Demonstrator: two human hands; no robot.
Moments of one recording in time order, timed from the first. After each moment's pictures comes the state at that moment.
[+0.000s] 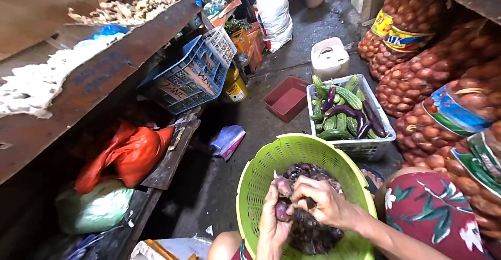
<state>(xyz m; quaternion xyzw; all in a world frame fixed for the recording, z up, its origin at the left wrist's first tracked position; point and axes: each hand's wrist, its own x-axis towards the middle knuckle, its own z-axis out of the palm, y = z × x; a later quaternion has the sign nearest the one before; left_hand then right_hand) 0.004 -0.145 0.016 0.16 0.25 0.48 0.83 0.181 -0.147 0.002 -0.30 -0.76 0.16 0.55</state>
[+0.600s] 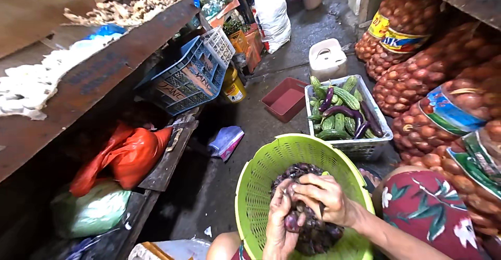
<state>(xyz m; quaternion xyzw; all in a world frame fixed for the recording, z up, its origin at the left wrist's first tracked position) 0.018 -0.159 0.018 0.26 0.18 0.47 0.83 0.185 -0.142 0.010 -0.29 -0.73 0.00 0.62</state>
